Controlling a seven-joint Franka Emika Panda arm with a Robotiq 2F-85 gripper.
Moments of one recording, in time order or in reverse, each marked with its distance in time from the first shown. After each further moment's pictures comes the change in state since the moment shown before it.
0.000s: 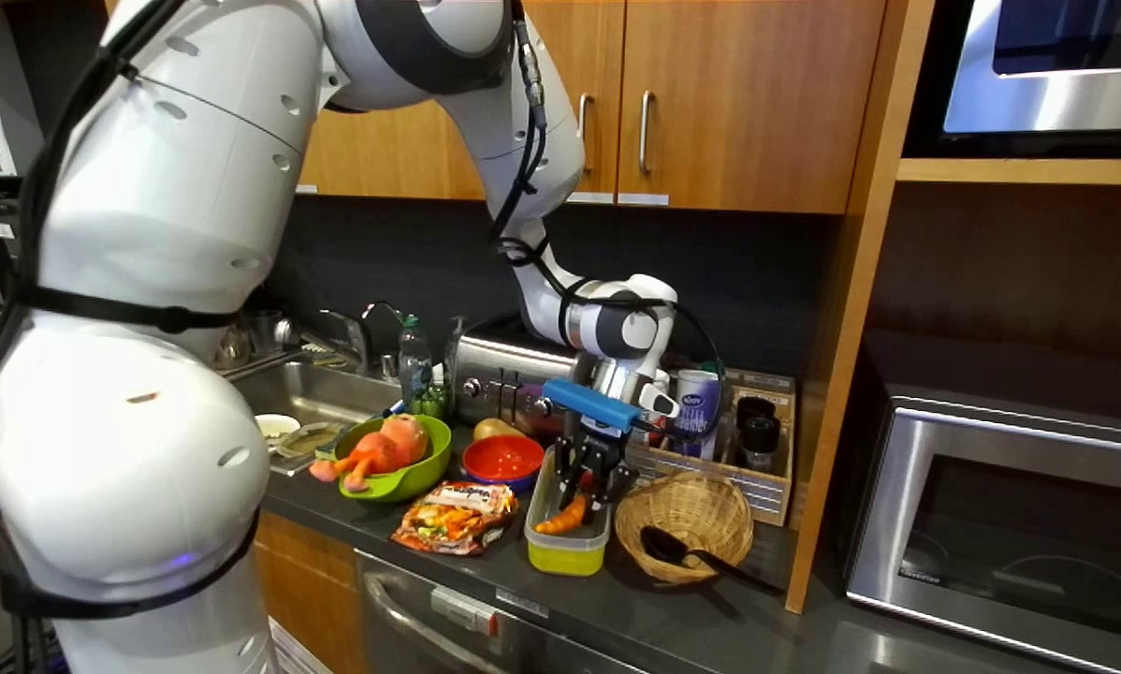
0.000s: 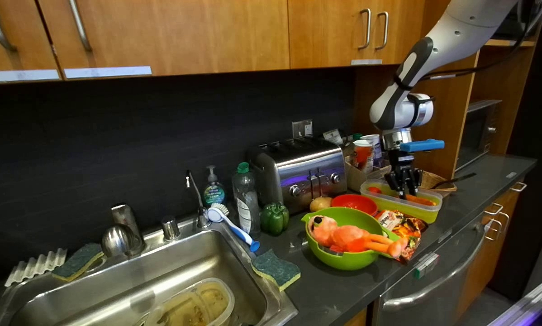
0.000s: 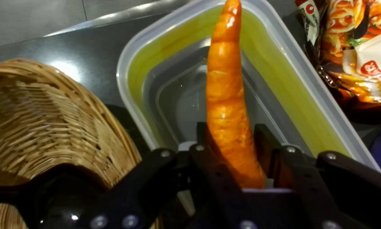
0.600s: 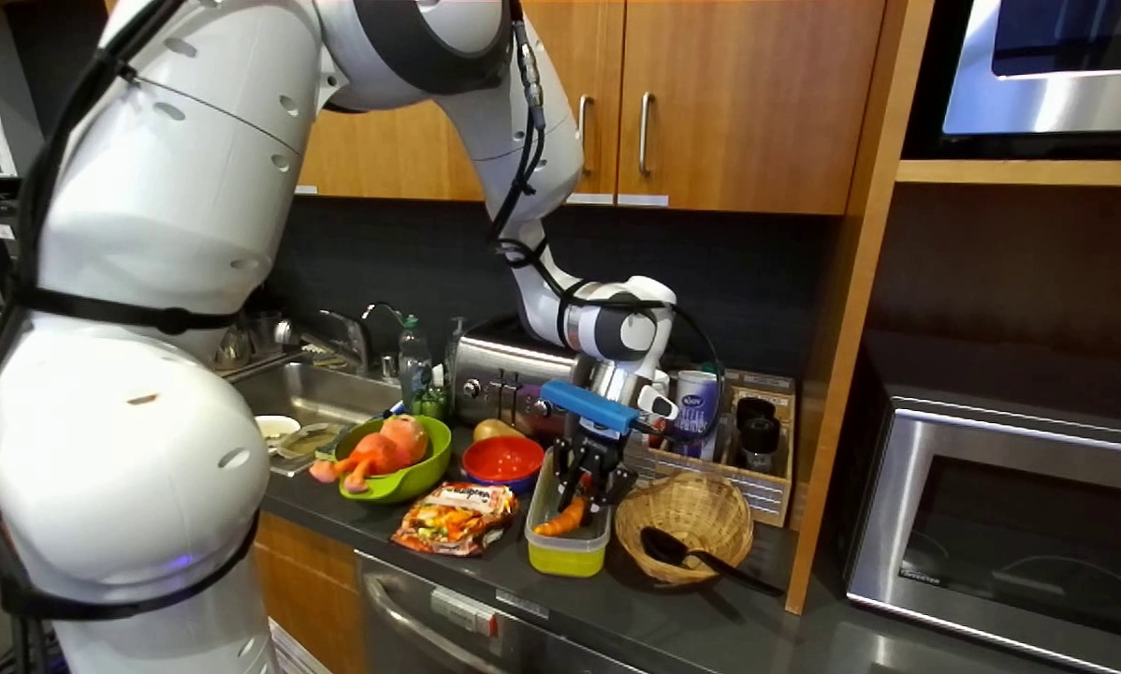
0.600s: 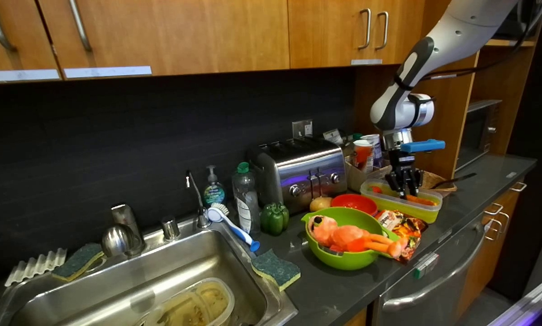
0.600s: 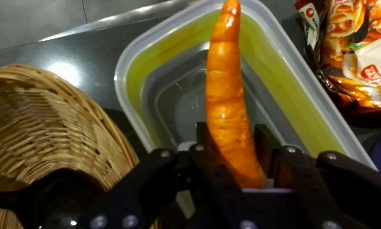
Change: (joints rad) arm 0.000 -0.004 0.000 -0.009 0.000 0.002 0.000
